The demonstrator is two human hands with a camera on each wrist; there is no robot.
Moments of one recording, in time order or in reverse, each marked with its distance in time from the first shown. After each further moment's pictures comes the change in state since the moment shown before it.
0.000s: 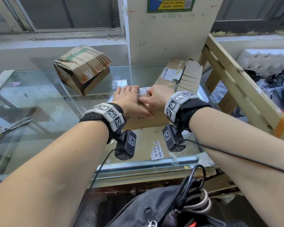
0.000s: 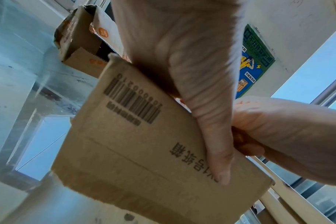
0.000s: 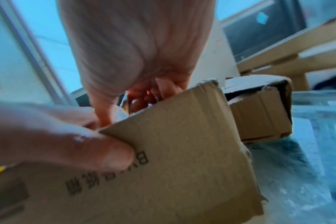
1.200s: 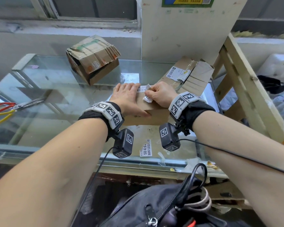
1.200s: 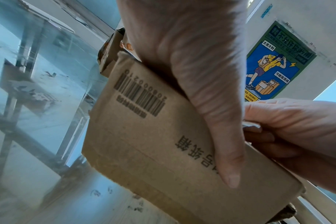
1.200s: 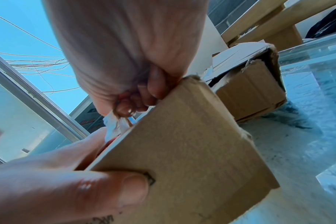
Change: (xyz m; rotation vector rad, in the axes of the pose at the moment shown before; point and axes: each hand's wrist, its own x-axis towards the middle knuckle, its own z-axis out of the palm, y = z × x) left_hand -0.011 0.016 0.004 0.074 0.007 -0.109; right_hand 0.008 0.032 -0.001 0.370 -0.036 -0.145
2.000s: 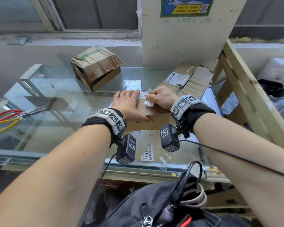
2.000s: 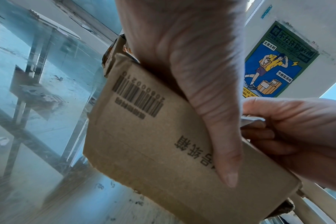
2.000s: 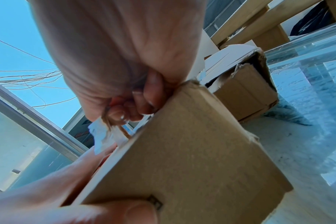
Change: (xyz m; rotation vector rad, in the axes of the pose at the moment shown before) left_hand -0.005 0.006 0.000 0.023 -0.011 -0.048; right_hand -0.005 0.001 -0.006 0.228 -0.025 0.010
